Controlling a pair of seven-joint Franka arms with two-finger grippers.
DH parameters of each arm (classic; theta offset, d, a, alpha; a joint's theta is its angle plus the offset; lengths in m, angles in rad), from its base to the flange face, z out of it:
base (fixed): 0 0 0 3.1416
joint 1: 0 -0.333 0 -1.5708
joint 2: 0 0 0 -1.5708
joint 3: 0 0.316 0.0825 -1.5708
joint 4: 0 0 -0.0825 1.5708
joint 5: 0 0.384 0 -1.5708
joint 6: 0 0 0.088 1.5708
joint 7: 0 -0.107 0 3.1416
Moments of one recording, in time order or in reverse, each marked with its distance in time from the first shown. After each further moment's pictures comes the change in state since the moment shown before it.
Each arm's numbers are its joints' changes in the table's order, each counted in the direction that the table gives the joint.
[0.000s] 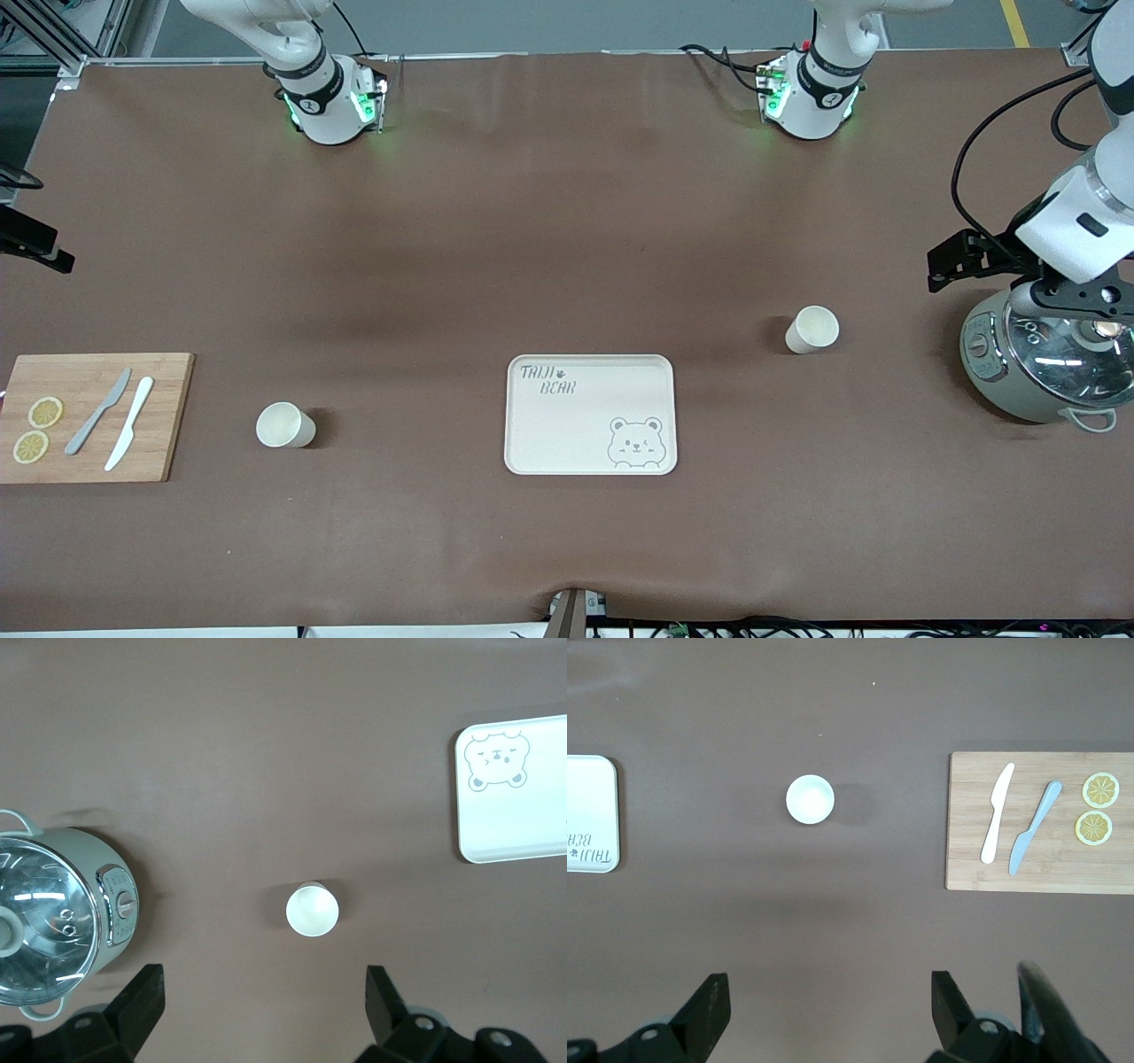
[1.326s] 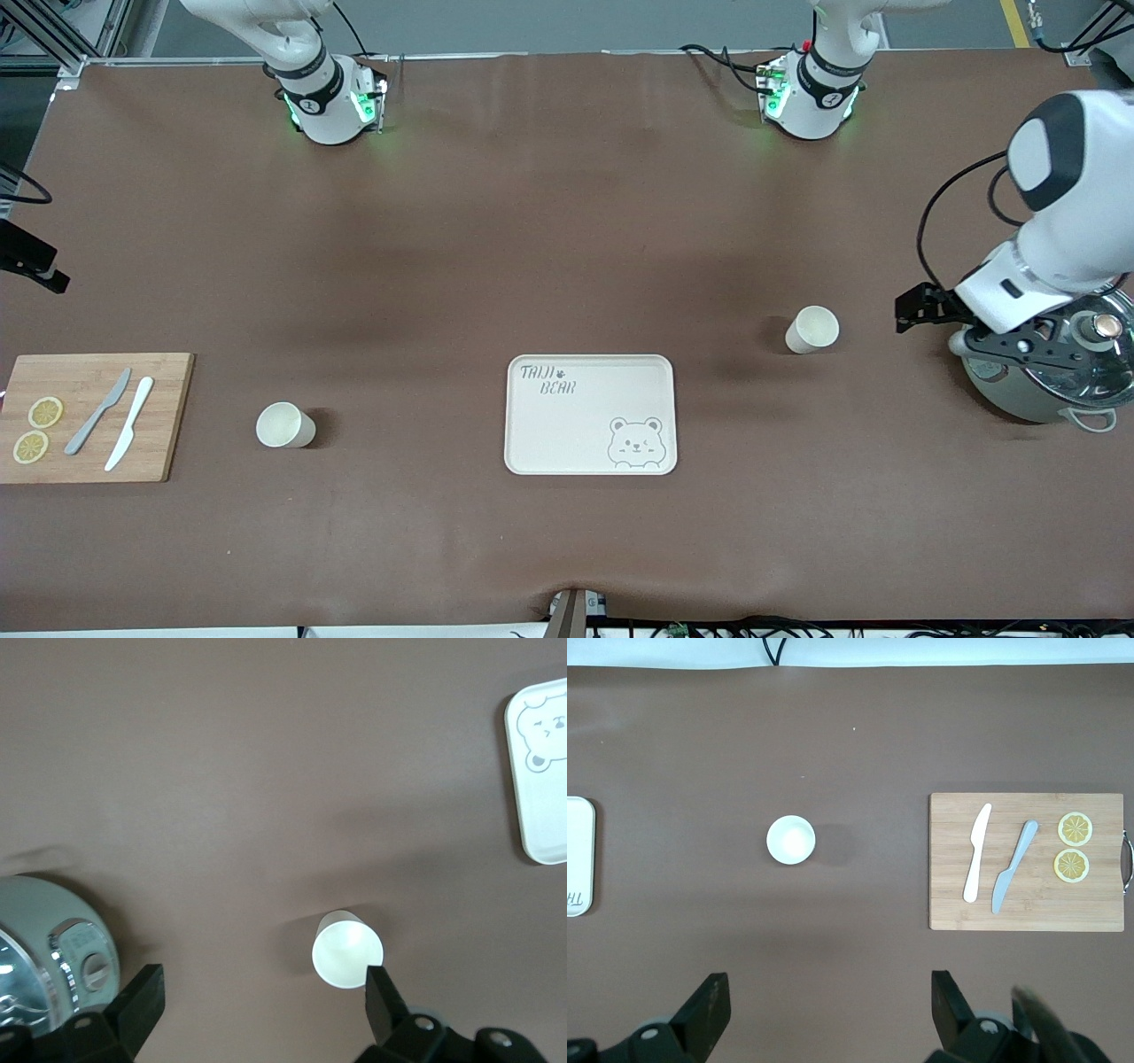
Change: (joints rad) left arm -0.069 0.003 -0.019 0.381 -0.019 -0.411 -0.158; right arm 0.000 0.073 0.001 0.160 -0.030 -0.209 0.003
